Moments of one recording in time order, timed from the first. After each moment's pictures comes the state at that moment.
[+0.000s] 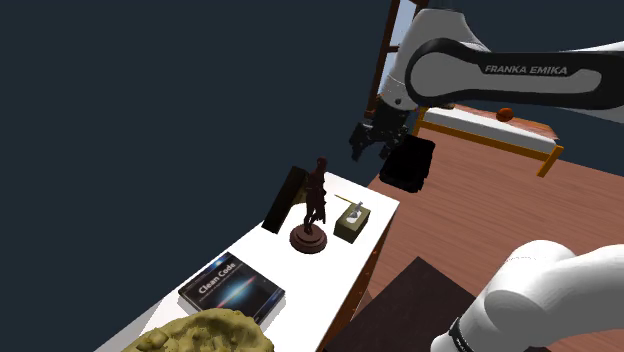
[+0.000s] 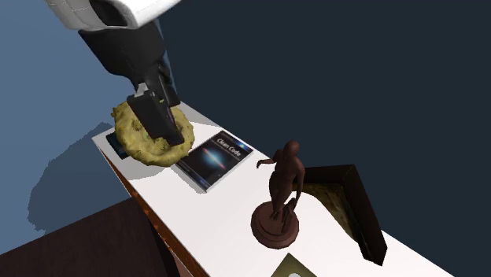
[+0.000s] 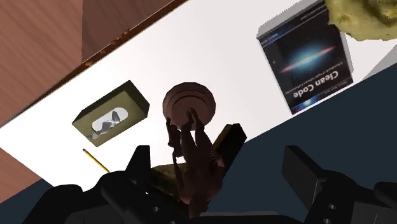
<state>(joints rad) -0.07 -0.65 0.09 -2.37 0.05 1.93 0.29</state>
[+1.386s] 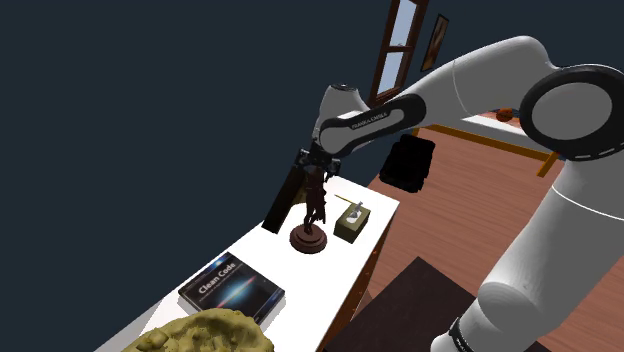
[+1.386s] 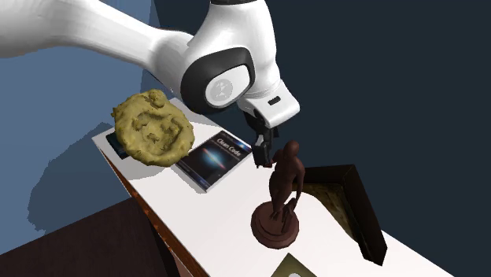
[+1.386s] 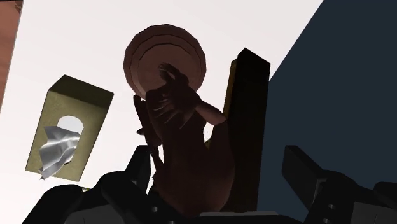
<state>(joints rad) -0.20 0.07 0.23 -2.14 -0.11 2.44 0.94</state>
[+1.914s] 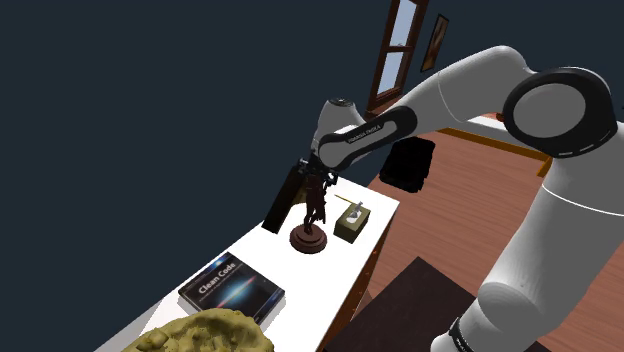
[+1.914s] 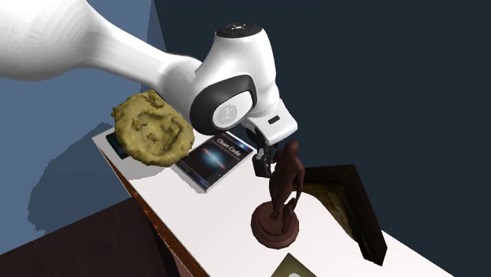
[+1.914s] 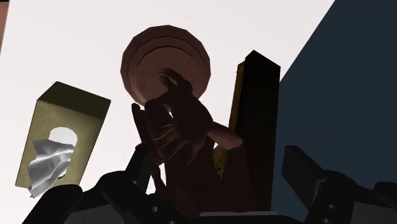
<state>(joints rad) -0.20 0.13 0.22 -2.17 -0.15 2.53 0.97</state>
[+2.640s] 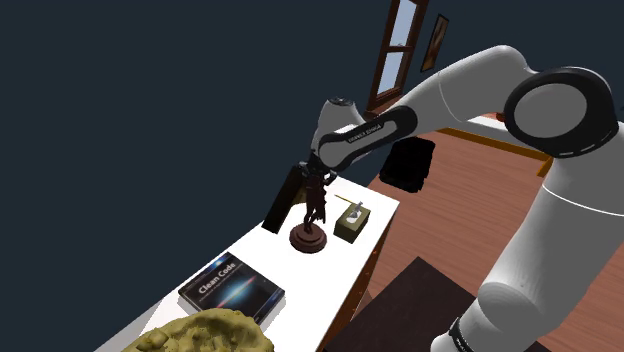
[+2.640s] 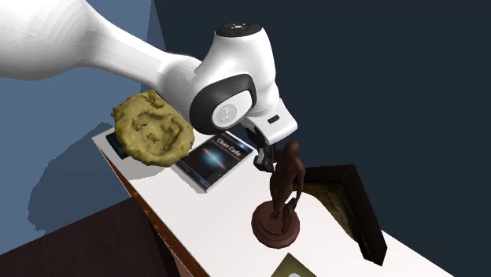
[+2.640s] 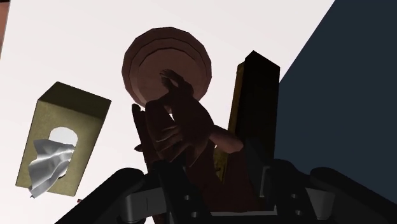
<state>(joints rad) -0.20 0.13 0.22 -2.17 -0.14 2.53 0.97</state>
